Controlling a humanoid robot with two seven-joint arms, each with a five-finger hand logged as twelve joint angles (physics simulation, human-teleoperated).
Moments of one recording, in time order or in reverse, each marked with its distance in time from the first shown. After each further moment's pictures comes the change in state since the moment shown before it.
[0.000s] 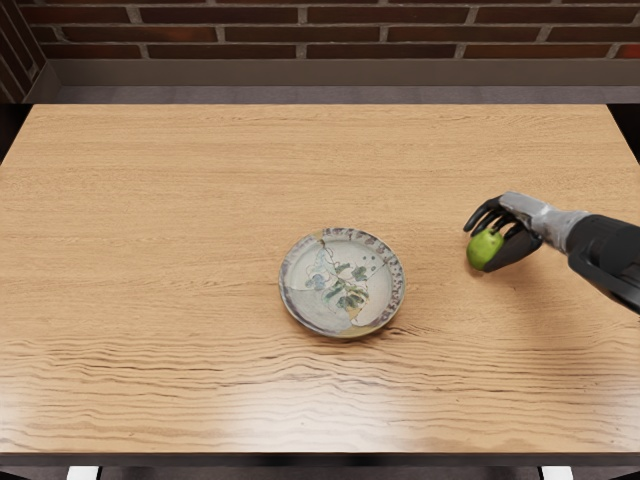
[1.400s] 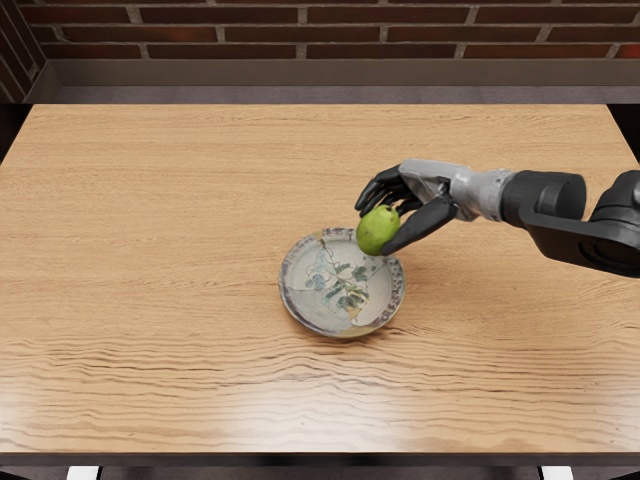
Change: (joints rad) left arm 0.000 0.000 0.000 0.000 0.000 0.000 0.000; right arm 0.020 0.200 0.270 0.013 0.204 0.322 -0.001
